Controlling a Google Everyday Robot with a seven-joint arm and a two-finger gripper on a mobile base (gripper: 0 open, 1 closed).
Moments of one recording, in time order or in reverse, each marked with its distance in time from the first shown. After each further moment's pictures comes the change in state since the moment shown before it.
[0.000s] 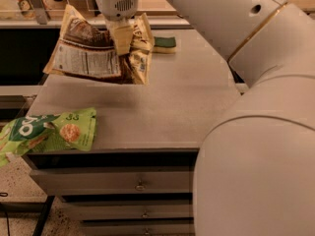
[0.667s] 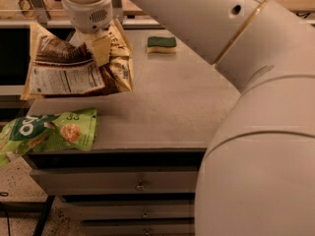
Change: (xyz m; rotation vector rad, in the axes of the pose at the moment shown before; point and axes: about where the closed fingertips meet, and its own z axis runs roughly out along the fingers) arm -0.061 0.012 0.004 -0.011 0.000 -0.227
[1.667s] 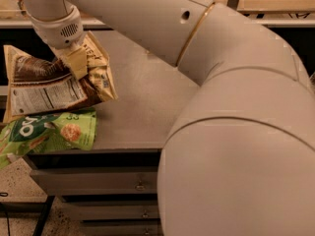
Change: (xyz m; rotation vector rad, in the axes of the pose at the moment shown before) arm -0.056 -0.013 0.030 -0.060 0.003 -0.162
